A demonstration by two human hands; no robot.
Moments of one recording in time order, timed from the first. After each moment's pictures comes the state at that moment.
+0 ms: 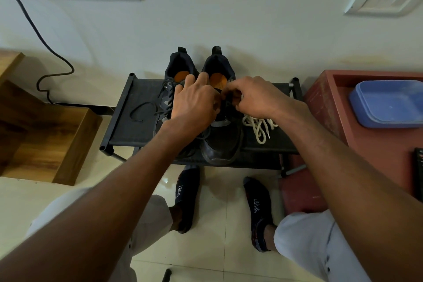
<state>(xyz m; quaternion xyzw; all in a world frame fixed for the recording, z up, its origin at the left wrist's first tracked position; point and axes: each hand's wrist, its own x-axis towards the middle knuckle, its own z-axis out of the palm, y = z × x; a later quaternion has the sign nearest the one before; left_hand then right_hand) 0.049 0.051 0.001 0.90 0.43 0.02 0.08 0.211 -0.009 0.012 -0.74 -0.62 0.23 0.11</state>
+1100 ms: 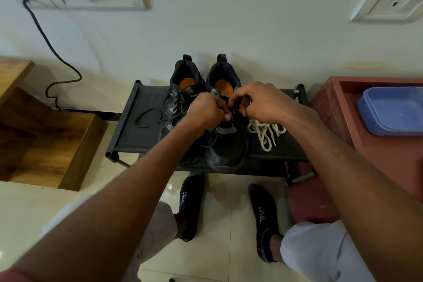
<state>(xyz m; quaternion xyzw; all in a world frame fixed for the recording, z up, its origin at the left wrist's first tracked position) 0.064 0.072 -0.021 0.77 0.49 0.05 0.42 0.217 -0.011 0.022 -0.74 -0.59 0.30 0.14</state>
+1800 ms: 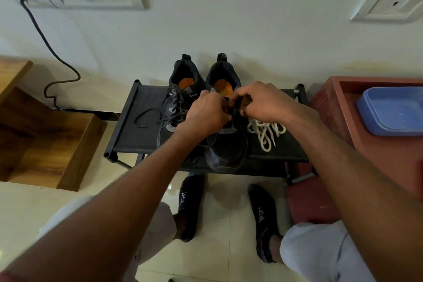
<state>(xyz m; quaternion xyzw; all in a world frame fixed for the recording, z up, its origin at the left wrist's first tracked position) 0.070 0.067 -0.025 0.86 0.45 0.02 0.24 0.218 -0.012 0.021 -0.75 -0.58 0.30 0.14</state>
